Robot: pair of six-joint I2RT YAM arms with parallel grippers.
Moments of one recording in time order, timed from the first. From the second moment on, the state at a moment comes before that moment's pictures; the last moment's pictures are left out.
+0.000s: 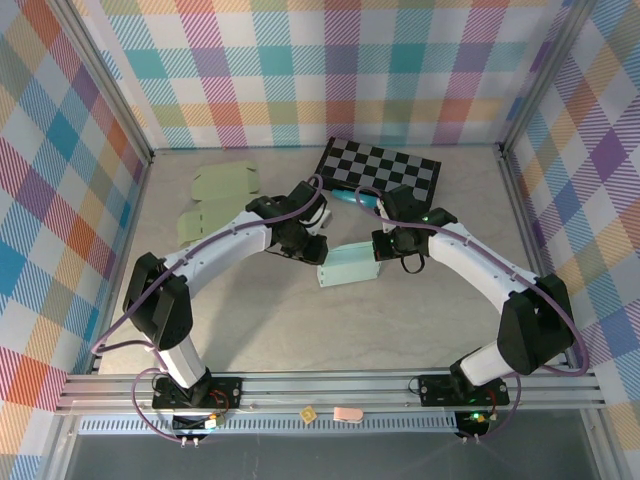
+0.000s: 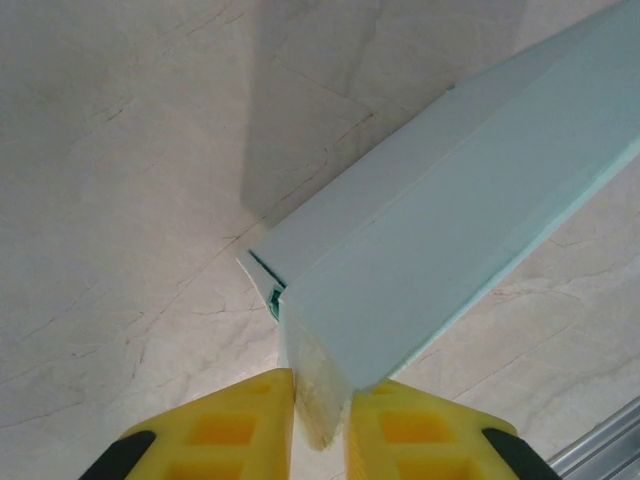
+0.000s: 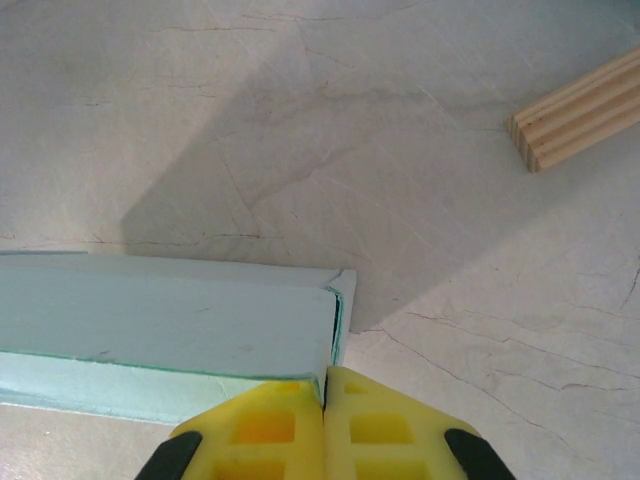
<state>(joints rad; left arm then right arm) -0.70 1.71 1.44 -0.92 0.16 -0.33 0.52 1.48 1.14 -0.76 -0.03 0.28</state>
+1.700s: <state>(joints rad) -0.70 1.71 1.38 -0.76 0.15 -0.66 0.55 1.45 1.10 -0.72 0.07 0.33</state>
